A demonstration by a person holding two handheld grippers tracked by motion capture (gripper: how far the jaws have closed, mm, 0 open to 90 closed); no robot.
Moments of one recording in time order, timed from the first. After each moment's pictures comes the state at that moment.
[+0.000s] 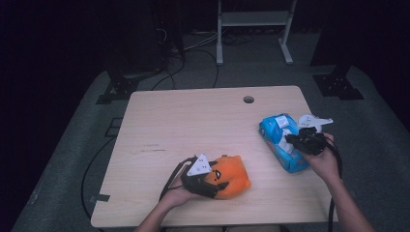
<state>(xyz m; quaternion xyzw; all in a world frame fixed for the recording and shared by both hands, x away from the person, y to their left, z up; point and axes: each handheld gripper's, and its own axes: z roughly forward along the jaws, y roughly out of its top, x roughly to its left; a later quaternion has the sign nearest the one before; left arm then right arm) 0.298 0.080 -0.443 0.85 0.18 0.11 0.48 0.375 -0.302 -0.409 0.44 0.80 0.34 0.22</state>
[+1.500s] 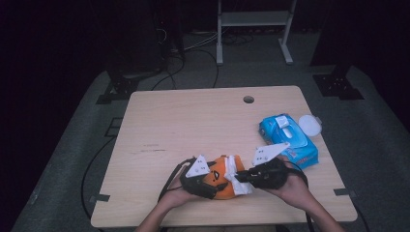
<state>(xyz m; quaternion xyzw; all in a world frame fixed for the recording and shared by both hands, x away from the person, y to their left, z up) 0.297 0.083 -0.447 0.85 0.17 0.11 0.49 0.282 -0.165 -0.372 0.20 0.89 0.42 0.05</state>
